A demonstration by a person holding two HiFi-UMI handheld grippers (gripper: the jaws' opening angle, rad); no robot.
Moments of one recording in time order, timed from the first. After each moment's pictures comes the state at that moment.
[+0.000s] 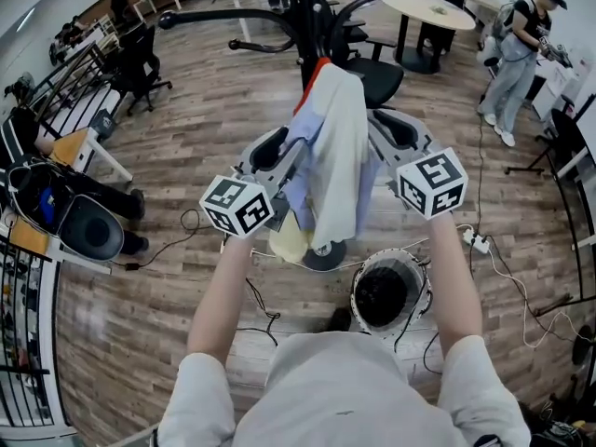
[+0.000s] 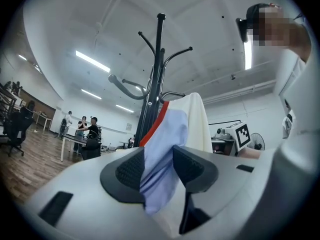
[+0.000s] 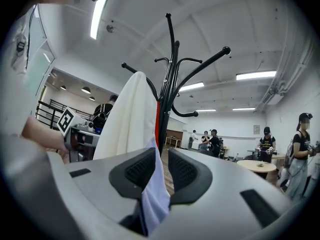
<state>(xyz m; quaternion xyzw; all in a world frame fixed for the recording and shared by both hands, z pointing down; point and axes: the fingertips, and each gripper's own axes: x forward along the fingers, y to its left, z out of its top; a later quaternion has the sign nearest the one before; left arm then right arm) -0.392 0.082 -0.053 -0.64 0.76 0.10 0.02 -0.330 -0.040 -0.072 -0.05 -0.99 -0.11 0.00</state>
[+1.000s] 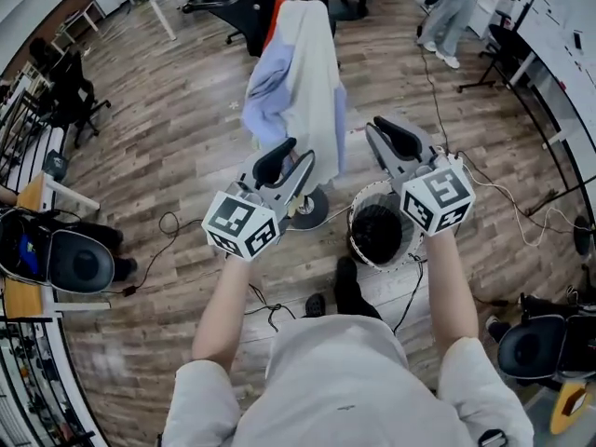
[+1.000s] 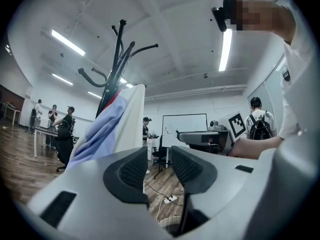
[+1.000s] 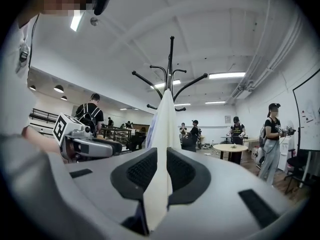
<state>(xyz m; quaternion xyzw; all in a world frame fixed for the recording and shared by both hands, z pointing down) -0.258 0.145 -0.005 -0.76 0.65 0.04 0.00 -0.185 0.050 -0.022 0.09 -0.99 -0.05 0.02</state>
